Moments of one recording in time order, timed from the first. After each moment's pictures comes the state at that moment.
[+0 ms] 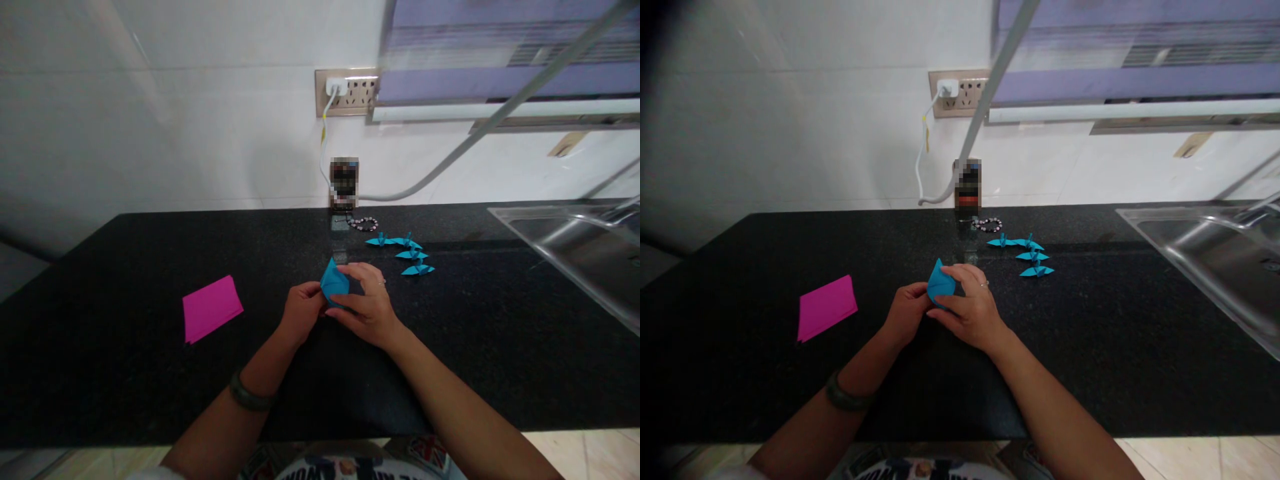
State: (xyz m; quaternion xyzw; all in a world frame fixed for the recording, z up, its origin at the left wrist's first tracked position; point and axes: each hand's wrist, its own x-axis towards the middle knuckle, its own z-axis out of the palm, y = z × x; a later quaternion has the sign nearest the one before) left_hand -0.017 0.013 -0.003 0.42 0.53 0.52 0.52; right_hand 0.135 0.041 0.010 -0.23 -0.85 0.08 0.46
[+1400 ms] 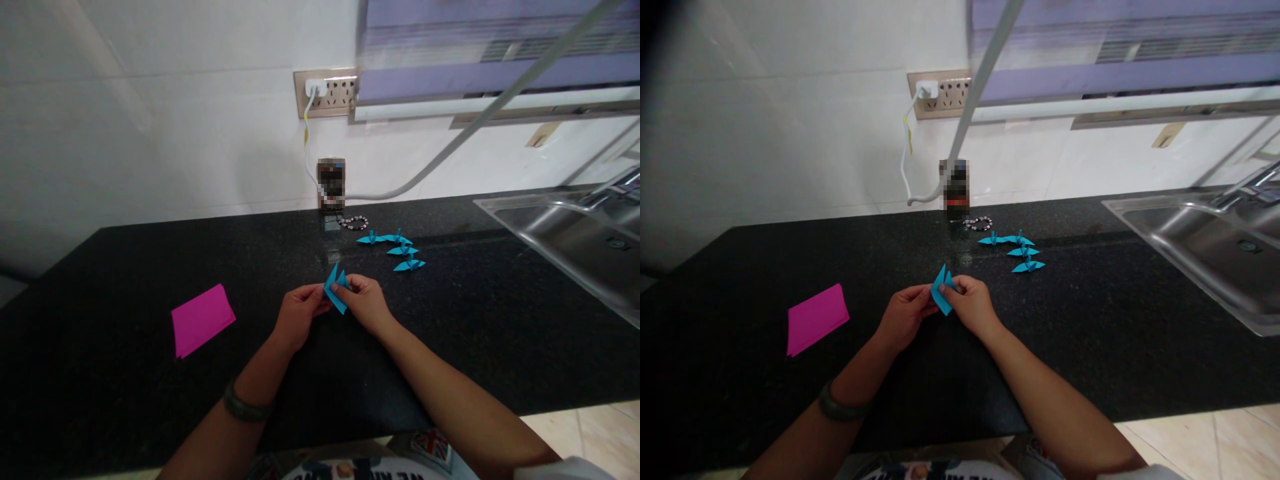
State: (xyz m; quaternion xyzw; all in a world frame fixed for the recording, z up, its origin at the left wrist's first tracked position) left_hand -0.015 0.014 -0.006 0.35 0.46 0.54 0.61; right_hand 0.123 0.048 -0.006 -0.44 -0.59 0.52 0.43
